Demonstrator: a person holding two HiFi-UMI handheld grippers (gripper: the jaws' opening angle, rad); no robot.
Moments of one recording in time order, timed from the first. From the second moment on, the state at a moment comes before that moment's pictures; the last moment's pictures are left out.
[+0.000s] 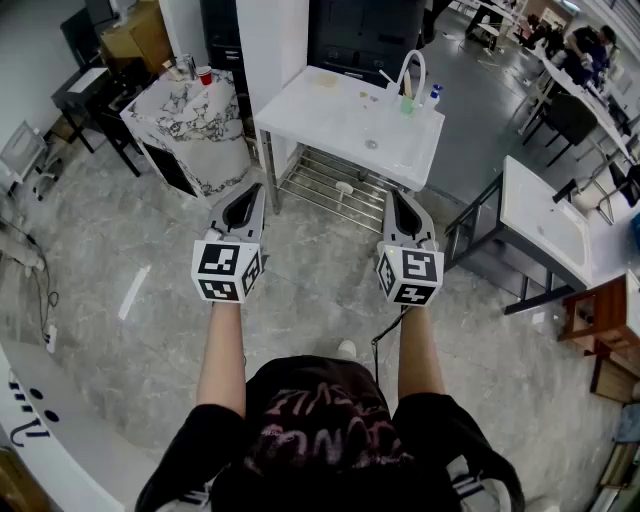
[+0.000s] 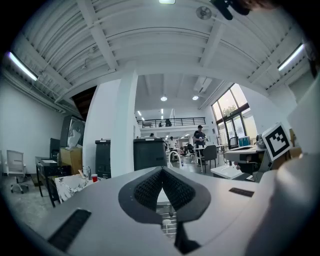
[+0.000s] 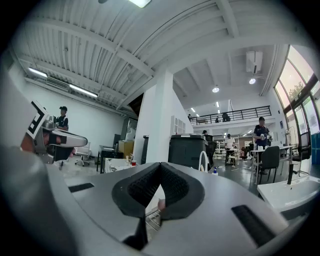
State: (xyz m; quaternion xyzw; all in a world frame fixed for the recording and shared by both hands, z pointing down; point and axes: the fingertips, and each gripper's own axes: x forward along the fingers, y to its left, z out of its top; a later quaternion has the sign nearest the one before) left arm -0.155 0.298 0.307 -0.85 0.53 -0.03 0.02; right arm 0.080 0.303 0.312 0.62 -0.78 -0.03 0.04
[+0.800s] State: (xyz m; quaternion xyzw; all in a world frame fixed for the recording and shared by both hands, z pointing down) left arm -0.160 0.294 0.320 -0.85 0.52 -0.04 0.02; right arm 0.067 0.297 0.323 0.62 -0.78 -0.03 0.04
